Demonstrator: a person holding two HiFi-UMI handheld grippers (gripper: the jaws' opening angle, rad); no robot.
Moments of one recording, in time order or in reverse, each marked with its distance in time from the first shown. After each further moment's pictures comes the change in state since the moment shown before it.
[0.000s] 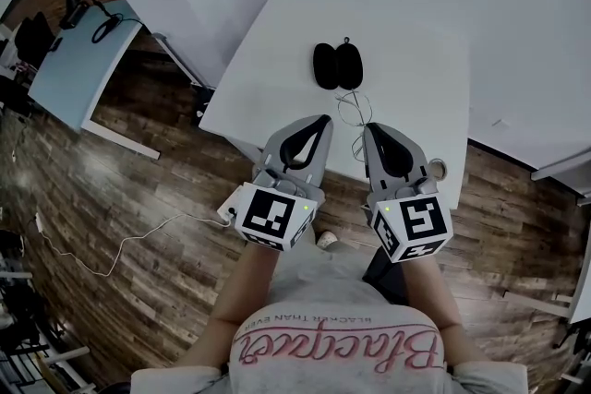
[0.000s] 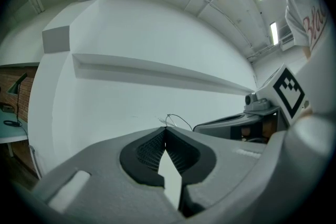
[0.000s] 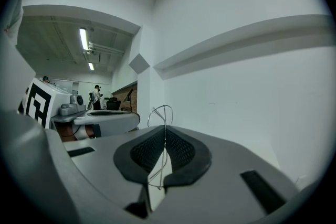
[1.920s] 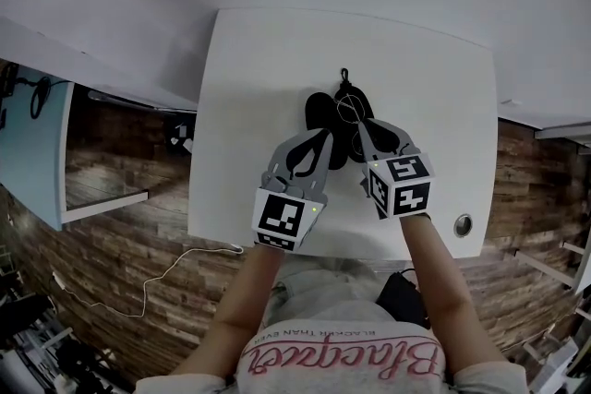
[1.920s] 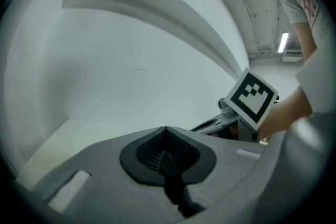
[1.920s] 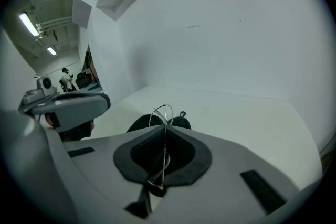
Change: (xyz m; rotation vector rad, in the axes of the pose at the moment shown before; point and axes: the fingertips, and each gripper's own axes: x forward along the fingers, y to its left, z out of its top) left arm 0.214 0.161 -0.168 -0.115 0.290 -0.193; right arm 0.275 -0.153 -0.171 0.221 0.511 -0.162
